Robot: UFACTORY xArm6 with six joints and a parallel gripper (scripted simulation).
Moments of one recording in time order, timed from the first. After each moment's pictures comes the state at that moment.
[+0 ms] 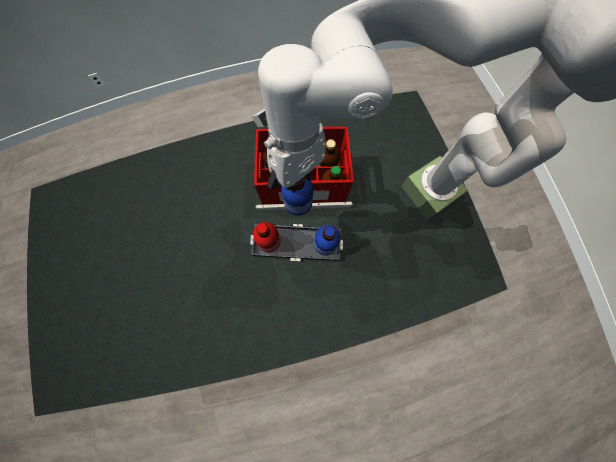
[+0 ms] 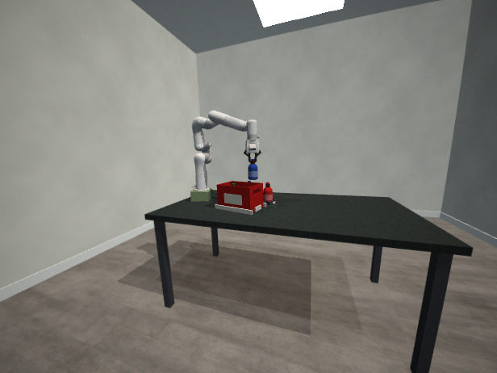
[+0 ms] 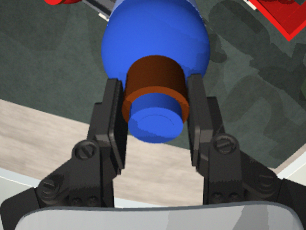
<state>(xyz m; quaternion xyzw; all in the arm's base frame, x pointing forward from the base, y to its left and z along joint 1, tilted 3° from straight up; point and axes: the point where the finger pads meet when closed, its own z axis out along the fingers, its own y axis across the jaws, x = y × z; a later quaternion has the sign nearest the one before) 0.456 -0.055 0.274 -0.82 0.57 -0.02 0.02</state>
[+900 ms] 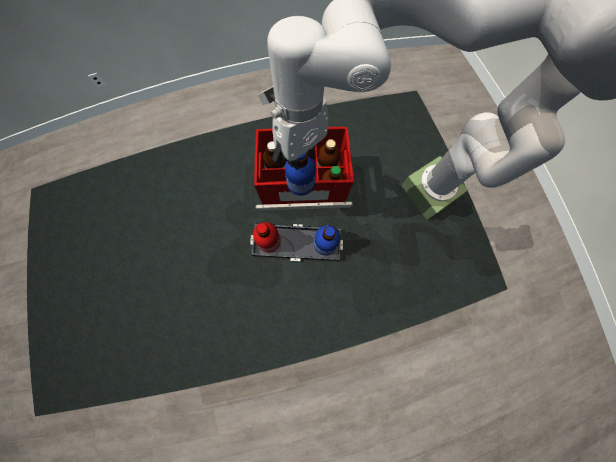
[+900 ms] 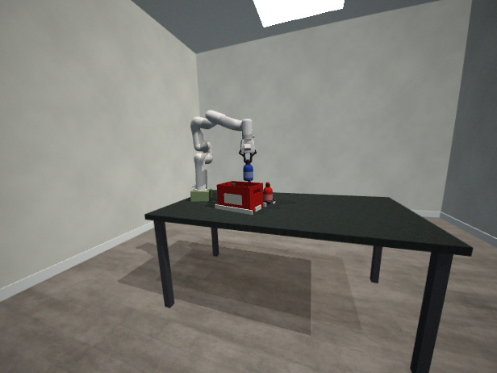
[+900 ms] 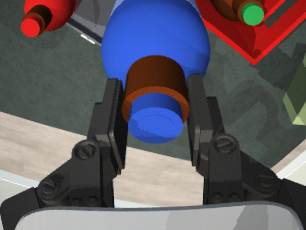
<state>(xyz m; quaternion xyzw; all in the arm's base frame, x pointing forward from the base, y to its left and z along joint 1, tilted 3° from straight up) 0.430 -0.104 0.272 -0.82 0.57 -0.02 0.02</state>
